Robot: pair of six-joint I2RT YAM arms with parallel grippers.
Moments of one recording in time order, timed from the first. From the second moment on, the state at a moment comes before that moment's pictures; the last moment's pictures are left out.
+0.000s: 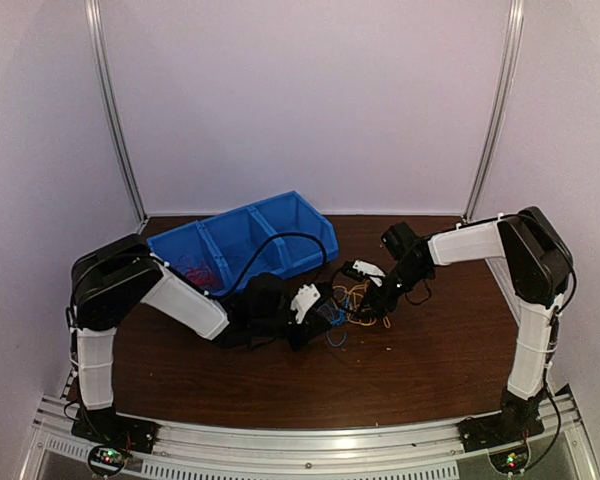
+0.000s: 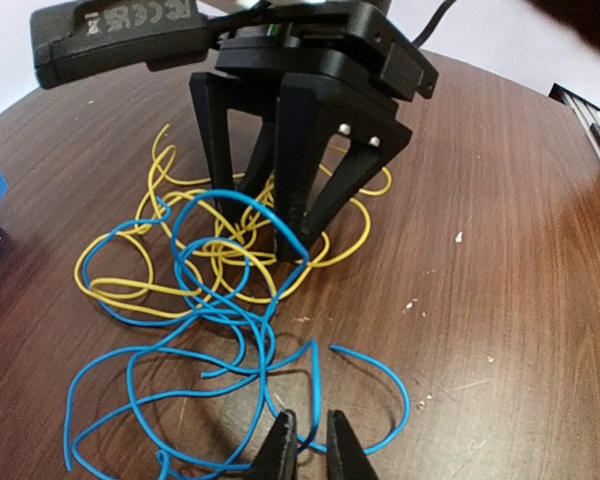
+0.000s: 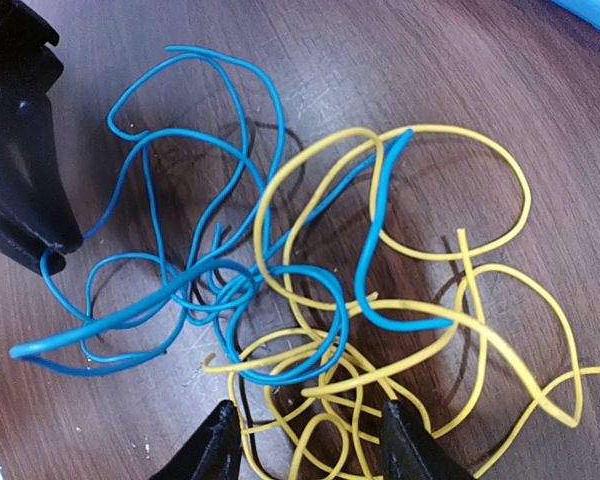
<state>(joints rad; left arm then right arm) -0.95 2.05 0.97 0.62 0.27 0.04 0.47 1.98 1.24 -0.46 -0.55 -0.52</state>
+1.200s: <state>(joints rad) -0.95 1.14 1.37 0.12 -0.09 0.31 0.43 2.04 1.31 -0.46 -0.52 -0.49</state>
